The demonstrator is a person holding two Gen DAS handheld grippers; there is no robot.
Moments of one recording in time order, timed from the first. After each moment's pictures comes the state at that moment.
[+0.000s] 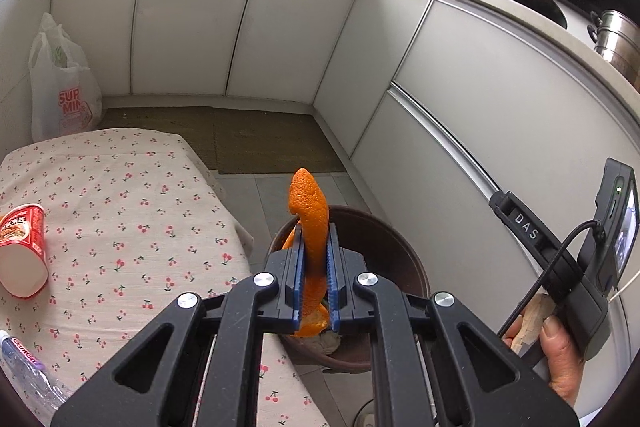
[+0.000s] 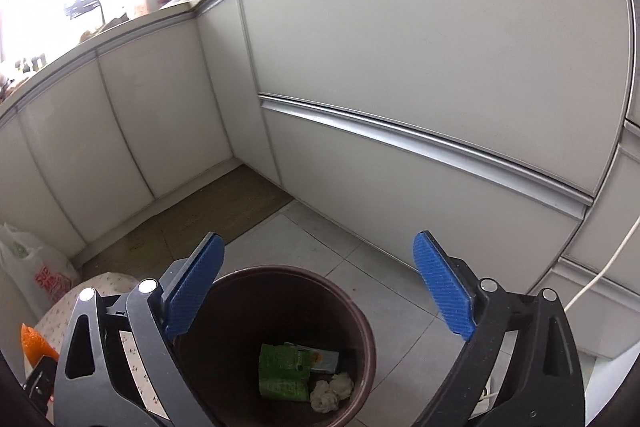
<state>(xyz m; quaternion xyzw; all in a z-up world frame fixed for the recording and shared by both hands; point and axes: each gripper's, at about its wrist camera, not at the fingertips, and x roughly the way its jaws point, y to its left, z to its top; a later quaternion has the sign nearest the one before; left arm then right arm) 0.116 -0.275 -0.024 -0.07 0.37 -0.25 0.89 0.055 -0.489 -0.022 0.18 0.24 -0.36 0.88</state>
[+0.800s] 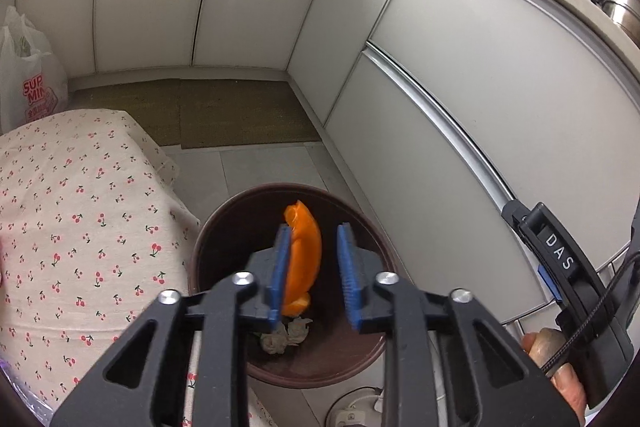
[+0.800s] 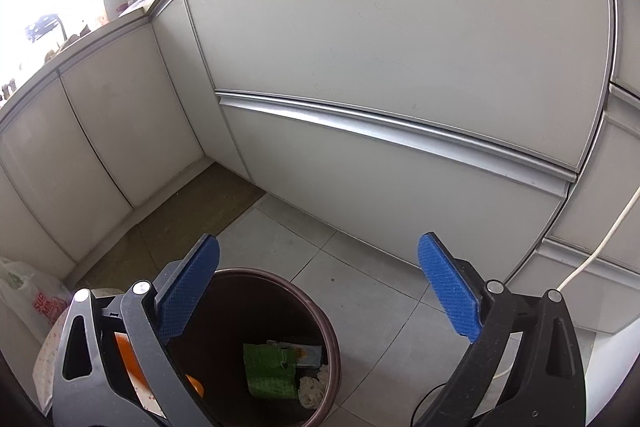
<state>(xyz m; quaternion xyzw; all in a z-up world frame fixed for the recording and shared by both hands) 0.139 -0.355 -0.050 -0.06 0.41 -0.27 0.87 0.034 -0.525 -0.032 0.22 0.25 -0.39 0.86</state>
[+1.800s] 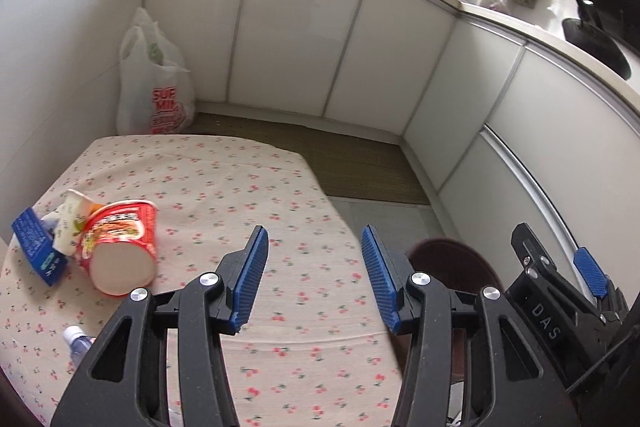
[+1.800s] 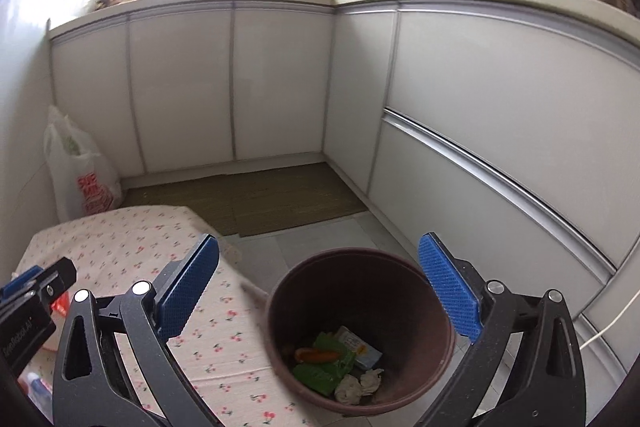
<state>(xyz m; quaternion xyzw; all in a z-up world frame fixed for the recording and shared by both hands) 0.127 -0.147 -0.025 -0.09 0.34 -0.10 0.93 0.090 -0.316 -0.012 0.01 0.25 -0.22 0.94</state>
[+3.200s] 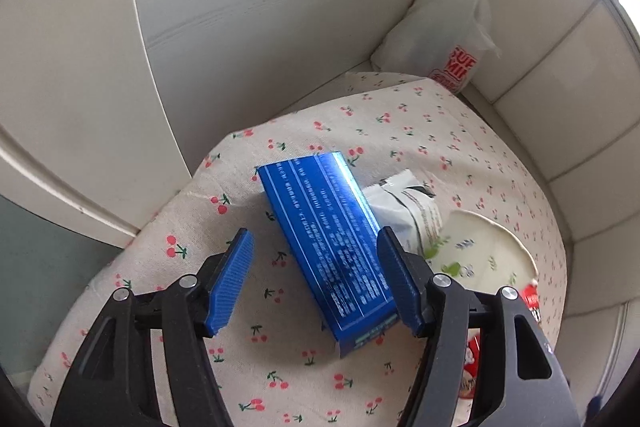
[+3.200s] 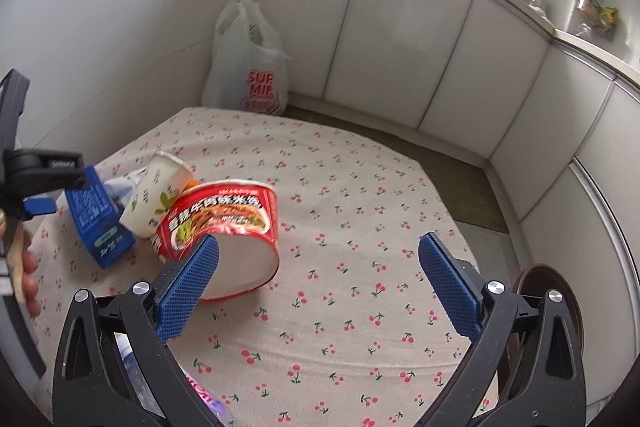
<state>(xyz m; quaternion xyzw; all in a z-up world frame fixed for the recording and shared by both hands) 0.174 0.206 -0.147 -0.30 0.46 0.22 0.81 0.152 -0.053 -0.080 -0.13 0.35 0.03 0.93</state>
